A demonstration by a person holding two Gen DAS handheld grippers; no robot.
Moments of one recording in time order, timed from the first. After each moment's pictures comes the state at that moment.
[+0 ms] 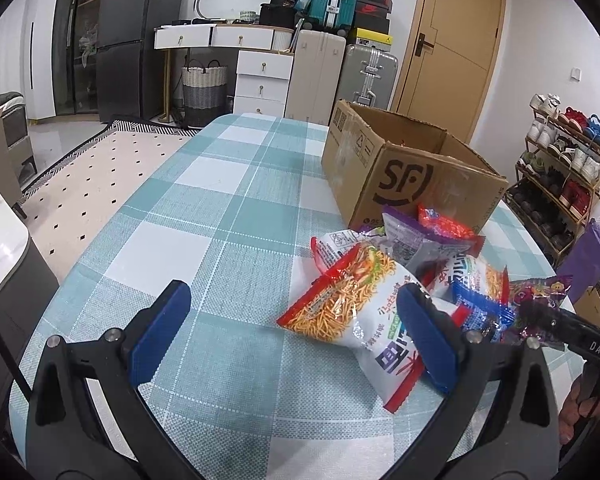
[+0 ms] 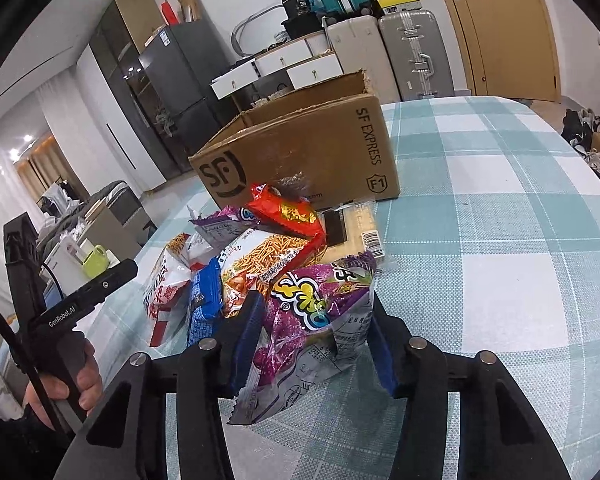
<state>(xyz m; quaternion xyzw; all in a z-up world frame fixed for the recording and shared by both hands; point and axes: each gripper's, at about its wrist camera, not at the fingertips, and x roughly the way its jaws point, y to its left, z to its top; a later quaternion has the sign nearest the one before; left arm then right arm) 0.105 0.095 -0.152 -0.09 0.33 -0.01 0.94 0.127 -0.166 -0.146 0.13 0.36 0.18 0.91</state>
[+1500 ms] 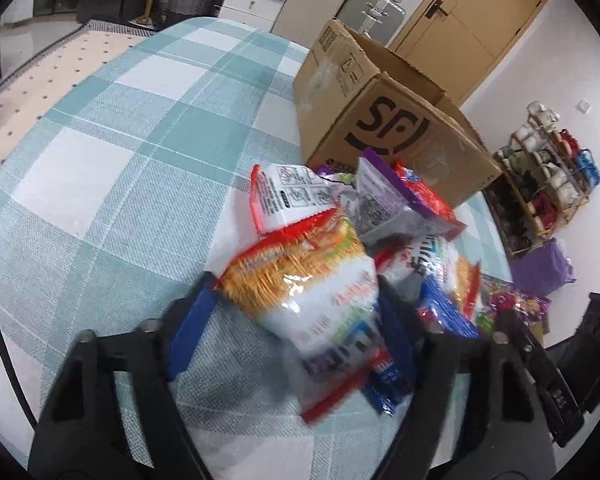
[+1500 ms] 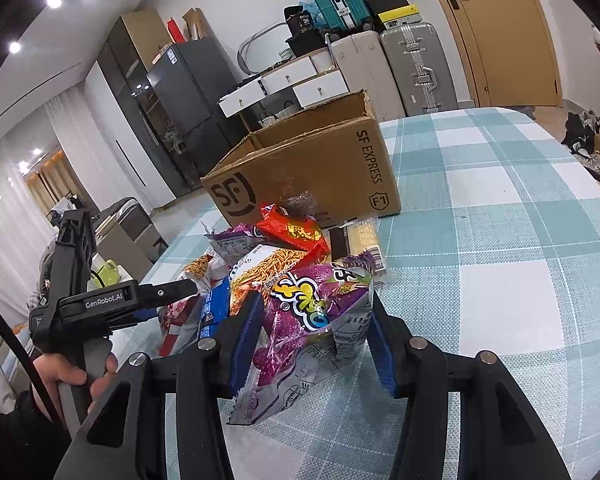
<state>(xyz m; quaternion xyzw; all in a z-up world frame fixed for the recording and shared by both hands) 0.155 0.078 -0.187 -0.22 0.45 -0.09 0.86 0.116 -0.177 -0.142 0.15 0.33 0.19 0.91</state>
